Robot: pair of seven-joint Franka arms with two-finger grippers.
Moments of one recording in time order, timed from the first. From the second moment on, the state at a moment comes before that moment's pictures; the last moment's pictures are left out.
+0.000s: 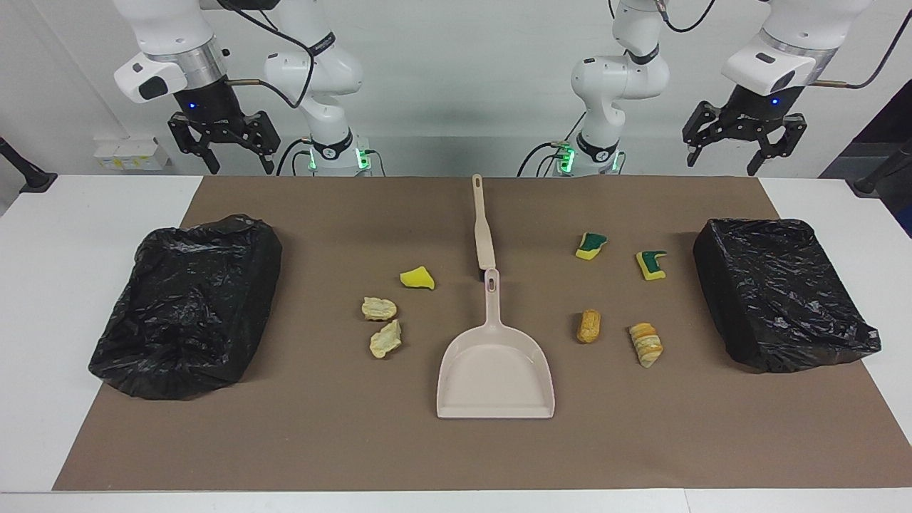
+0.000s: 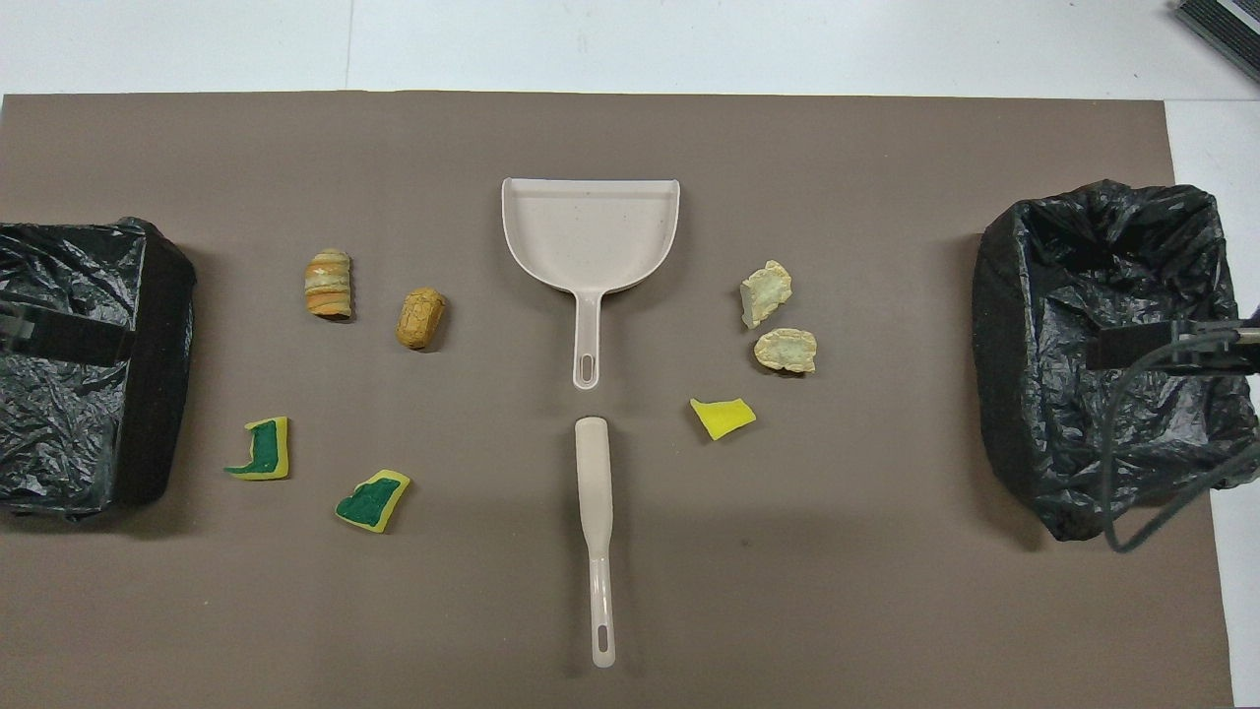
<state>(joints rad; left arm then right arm) -0.06 -0.05 -0.05 -1.48 0.01 1.49 0.20 -0.02 -0.15 0.01 -1.70 0.03 1.62 0.05</state>
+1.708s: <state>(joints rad) -0.06 -0.05 -0.07 -1.48 0.00 1.48 0.14 -0.02 -0.15 0.02 -1.68 -0.01 1.59 0.05</state>
